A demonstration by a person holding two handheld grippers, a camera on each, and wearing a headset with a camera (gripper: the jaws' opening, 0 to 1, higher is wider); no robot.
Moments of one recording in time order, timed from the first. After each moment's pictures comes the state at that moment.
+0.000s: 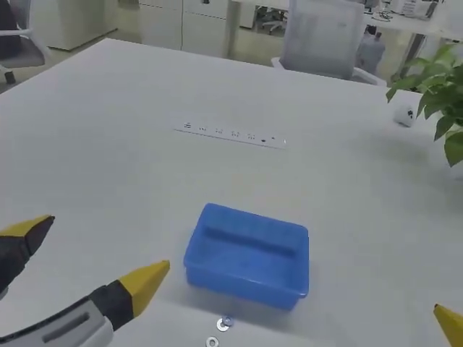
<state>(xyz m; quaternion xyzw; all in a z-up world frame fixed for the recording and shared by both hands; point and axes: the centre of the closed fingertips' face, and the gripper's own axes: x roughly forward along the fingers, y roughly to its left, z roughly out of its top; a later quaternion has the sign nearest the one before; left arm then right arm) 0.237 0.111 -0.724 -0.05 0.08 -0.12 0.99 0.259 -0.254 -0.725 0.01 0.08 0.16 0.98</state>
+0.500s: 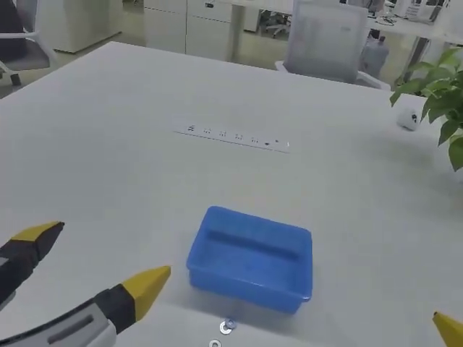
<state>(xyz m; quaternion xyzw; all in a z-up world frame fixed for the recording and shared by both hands) 0.235 0.110 -0.730 -0.05 0.10 -0.13 0.99 0.260 -0.252 -0.730 0.01 0.09 0.17 0.98</state>
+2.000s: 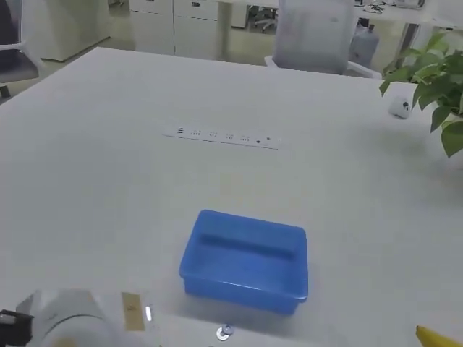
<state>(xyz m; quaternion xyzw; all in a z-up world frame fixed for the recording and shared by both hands) 0.187 0.017 -0.858 0.26 0.38 -0.48 0.75 0.256 -0.237 -0.756 -0.05 0.16 0.20 0.97</state>
